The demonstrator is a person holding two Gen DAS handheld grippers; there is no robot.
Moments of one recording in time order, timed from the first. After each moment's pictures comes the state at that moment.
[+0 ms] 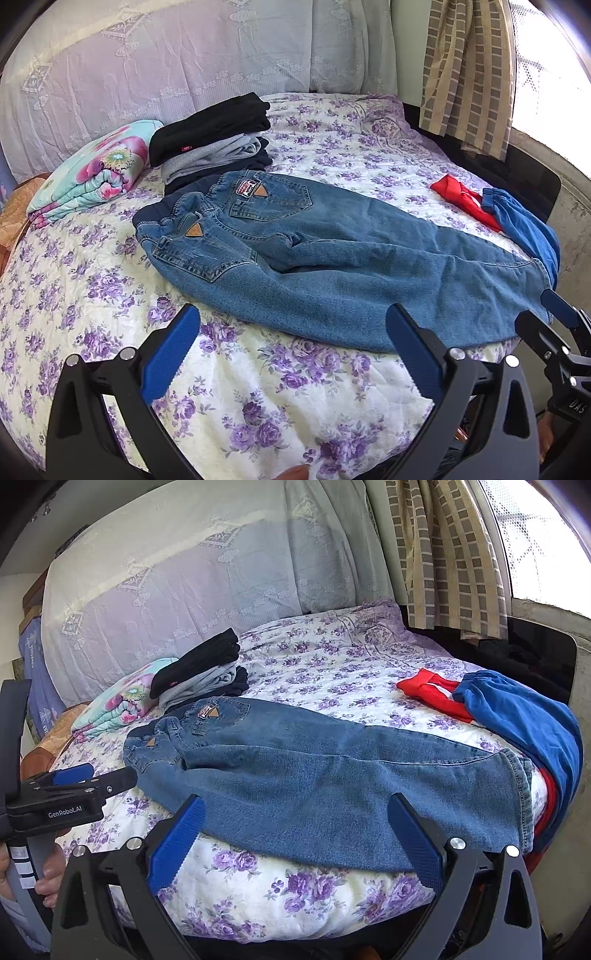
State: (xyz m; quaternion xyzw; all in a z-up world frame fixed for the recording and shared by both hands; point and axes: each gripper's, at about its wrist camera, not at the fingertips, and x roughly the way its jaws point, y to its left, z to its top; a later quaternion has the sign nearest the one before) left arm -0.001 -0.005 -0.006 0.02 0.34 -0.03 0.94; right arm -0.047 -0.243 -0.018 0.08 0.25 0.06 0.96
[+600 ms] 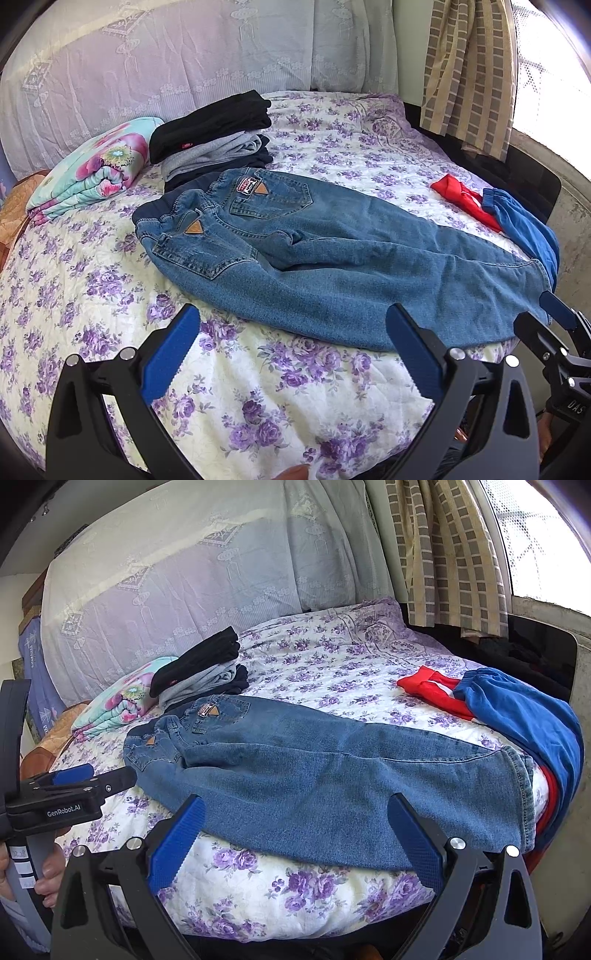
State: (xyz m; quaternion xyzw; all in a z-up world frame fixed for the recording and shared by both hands) left arm -0.001 -0.005 -0.007 0.02 0.34 -0.03 0.94; right arm -0.047 -0.243 -0.019 0.08 0.25 0.06 0.96
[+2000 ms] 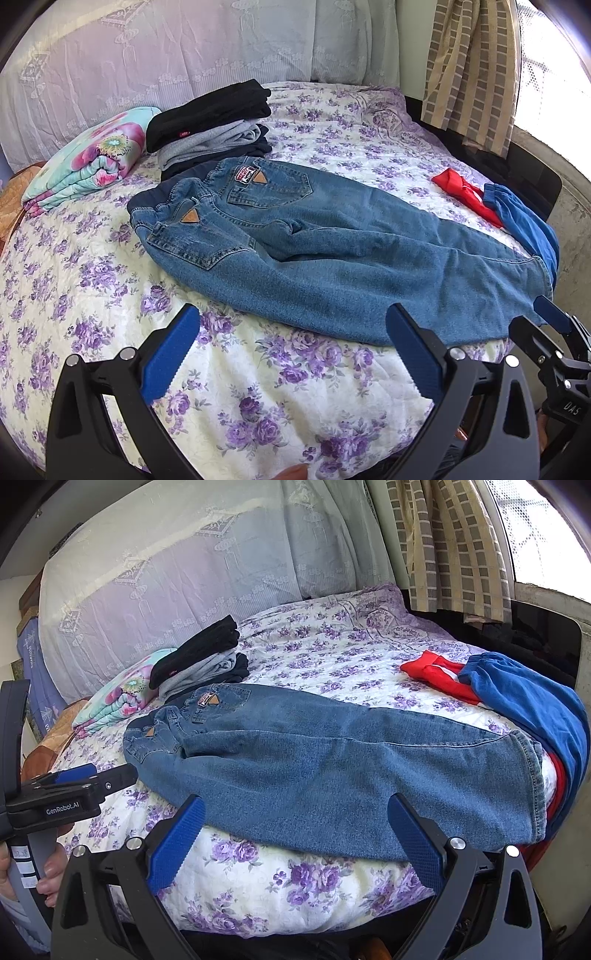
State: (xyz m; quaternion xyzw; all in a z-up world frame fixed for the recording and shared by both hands) left arm -0.001 -0.007 -0.021 0.01 0.35 -0.04 0.93; right arm -0.042 -0.242 -0.026 0.09 0.28 0.07 0.95
